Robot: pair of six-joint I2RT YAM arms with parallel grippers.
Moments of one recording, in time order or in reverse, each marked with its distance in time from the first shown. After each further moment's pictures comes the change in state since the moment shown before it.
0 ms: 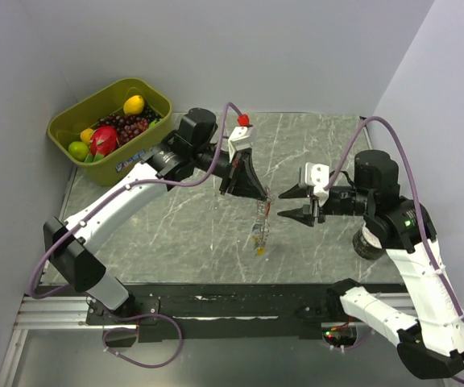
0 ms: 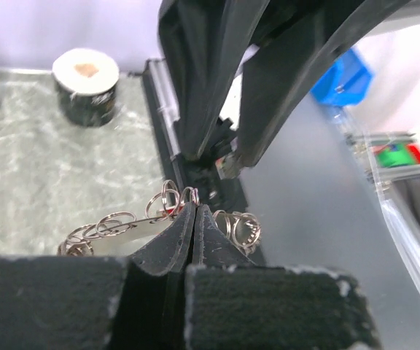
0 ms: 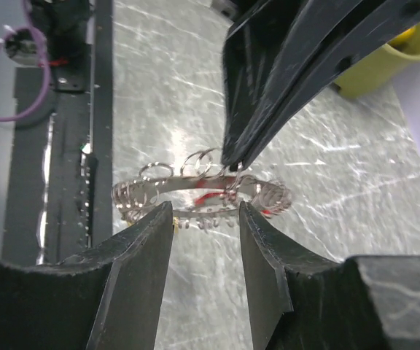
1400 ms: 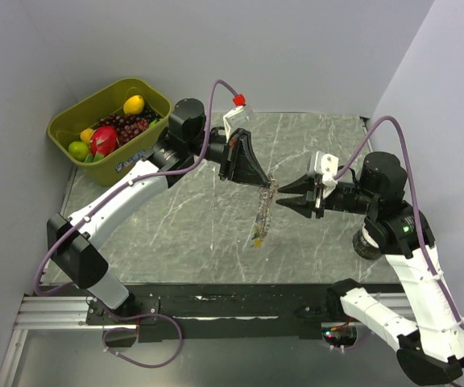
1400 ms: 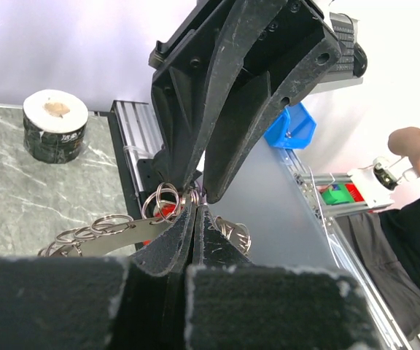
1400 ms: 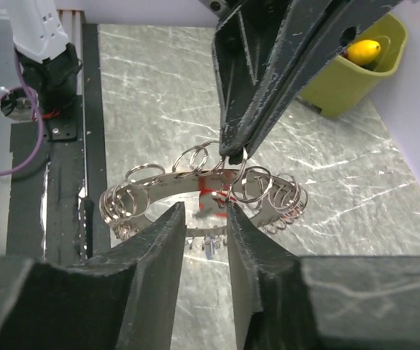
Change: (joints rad) left arm 0.039 0.018 -0.018 0.430 0.109 -0.491; right arm -0.027 -0.056 -0.081 0.237 -0.014 0.226
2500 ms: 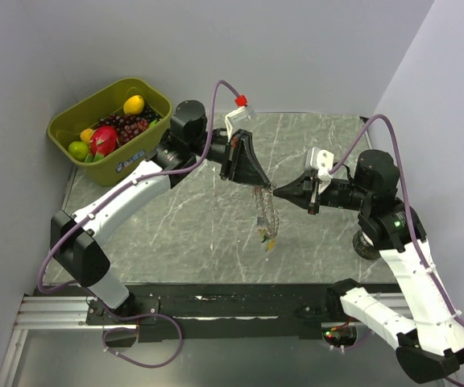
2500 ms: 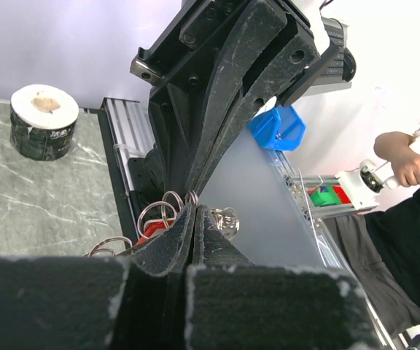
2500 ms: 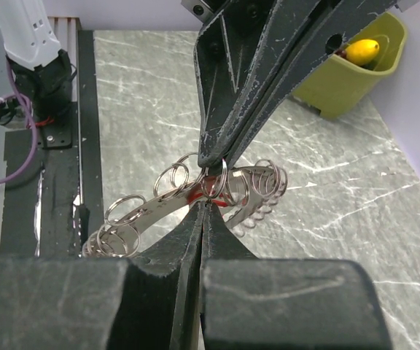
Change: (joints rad) left arm 0.001 0.013 -0.027 0.085 0.015 -0.085; right arm -0.004 0.017 -0.050 0.090 -0.002 0.040
